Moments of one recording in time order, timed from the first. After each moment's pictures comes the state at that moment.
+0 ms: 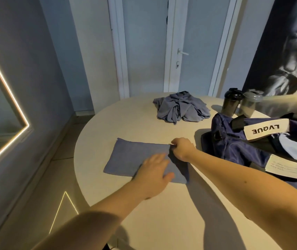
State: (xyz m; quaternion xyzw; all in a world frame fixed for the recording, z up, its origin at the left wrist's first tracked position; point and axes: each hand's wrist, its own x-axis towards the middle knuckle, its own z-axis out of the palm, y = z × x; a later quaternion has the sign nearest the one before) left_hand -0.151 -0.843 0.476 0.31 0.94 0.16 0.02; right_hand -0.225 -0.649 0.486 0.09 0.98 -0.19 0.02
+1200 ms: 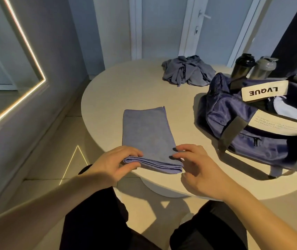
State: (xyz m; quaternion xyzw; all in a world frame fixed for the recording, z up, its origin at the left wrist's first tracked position) left_hand 0.020 -0.936 0.449 0.29 0.89 0.36 -0.02; right_hand 0.063 -0.627 0.460 -0.18 0.91 -0.36 -0.01
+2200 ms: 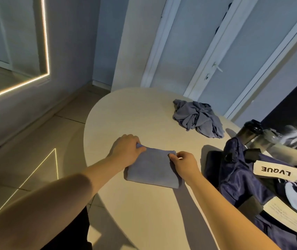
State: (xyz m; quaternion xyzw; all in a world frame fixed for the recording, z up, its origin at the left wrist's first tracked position) left_hand -0.194 -0.916 0.453 0.05 0.93 0.35 -0.07; right_hand -0.167 -0.691 0.490 0.13 0.93 -0.34 0.00
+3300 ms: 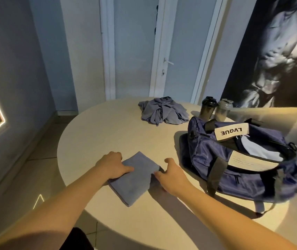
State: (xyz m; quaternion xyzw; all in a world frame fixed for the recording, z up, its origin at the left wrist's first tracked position) left_hand -0.175 -0.896 0.487 0.11 0.97 0.17 0.13; right_hand -0.054 -0.690 0.498 0.14 0.92 -0.37 -0.01
